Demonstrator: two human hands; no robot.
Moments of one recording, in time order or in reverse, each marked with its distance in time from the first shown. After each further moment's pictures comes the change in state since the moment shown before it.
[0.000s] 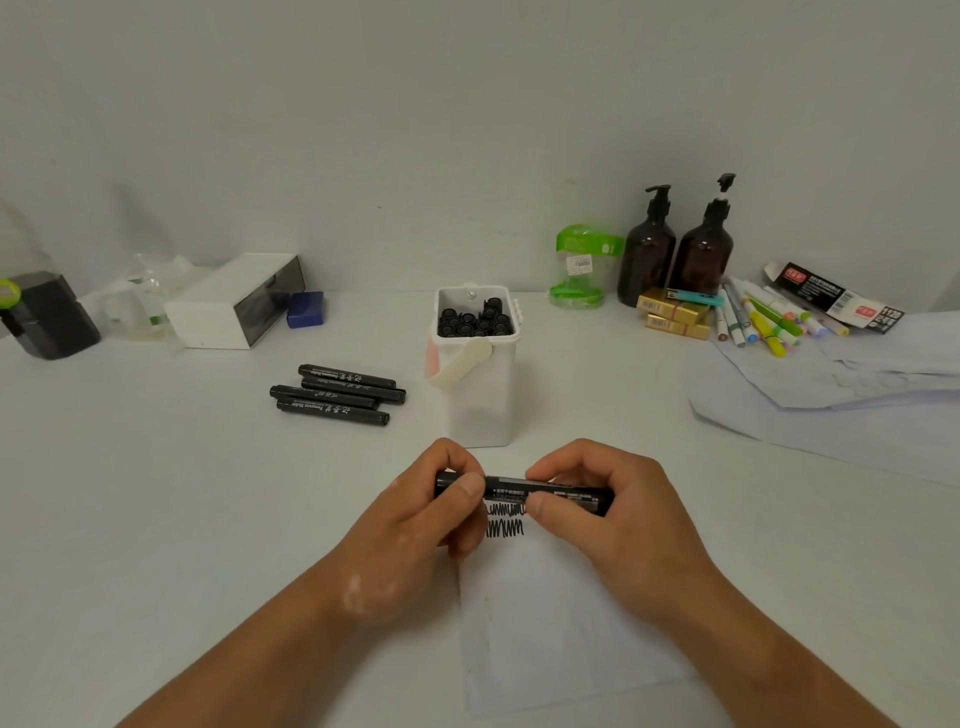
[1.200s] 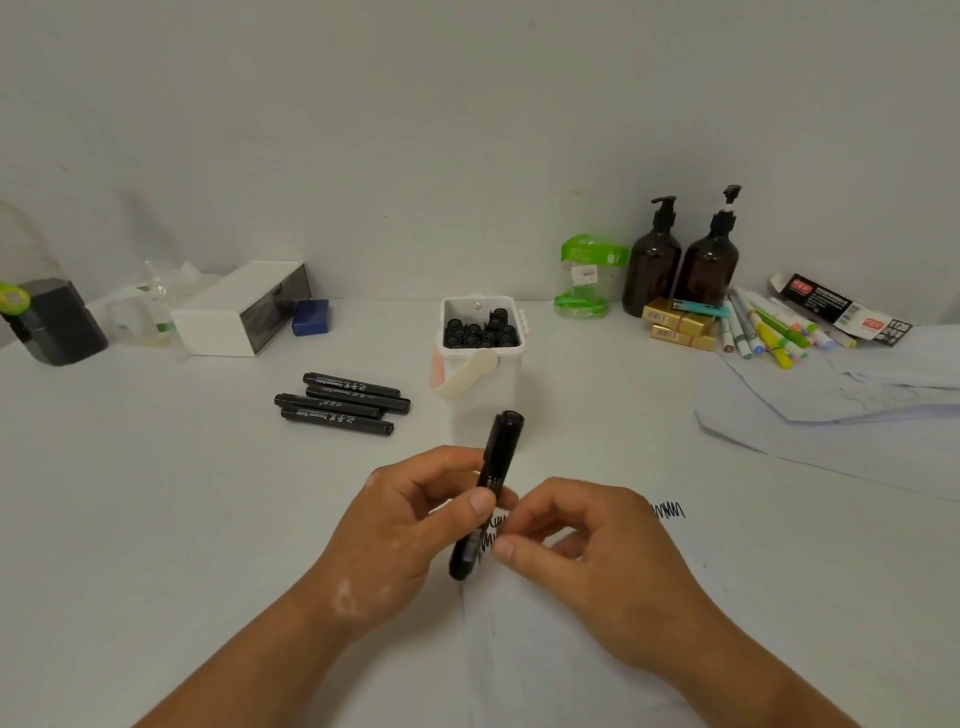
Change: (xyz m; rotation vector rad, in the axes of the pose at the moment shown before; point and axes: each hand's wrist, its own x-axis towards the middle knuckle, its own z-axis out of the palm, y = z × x) left_hand -0.001 0.014 -0.003 -0.006 0.080 0.097; right_hand -0.006 0.002 0.013 -0.105 -0.115 -0.091
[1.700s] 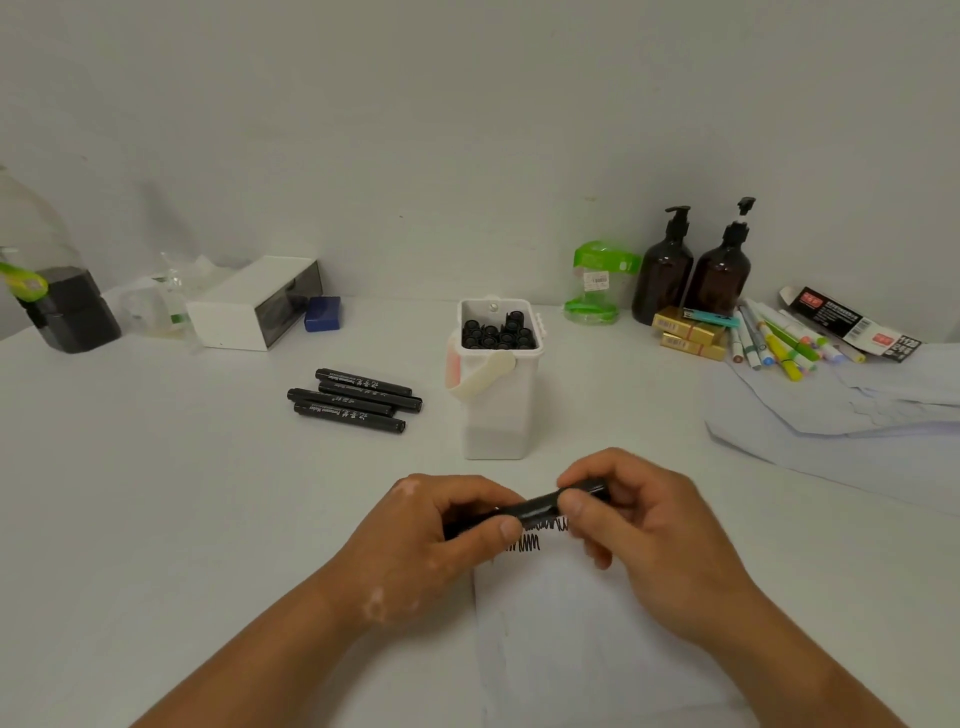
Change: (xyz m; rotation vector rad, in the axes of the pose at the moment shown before) left_hand 0.000 -0.006 -0.008 0.432 -0.112 0.013; right_hand 0.008 0.006 -0.021 0.213 0.052 0.025
